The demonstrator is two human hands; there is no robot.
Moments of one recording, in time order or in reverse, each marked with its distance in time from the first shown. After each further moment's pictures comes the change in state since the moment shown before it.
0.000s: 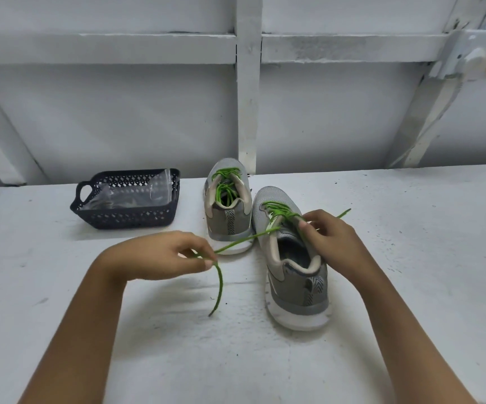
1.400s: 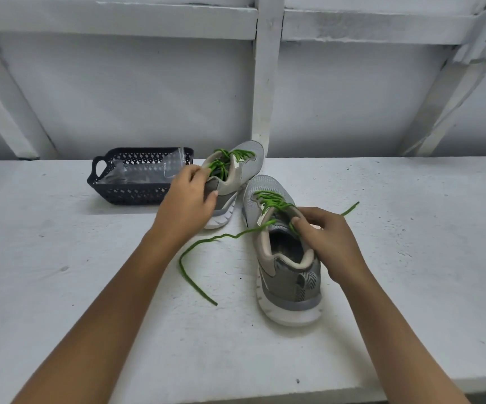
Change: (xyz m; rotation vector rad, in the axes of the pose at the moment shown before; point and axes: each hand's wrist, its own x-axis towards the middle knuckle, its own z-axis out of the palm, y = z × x) left_hand 0.048 -0.024 0.017 0.228 0.863 0.021; right_hand -0.025 -0.016 0.039 0.260 0.037 0.054
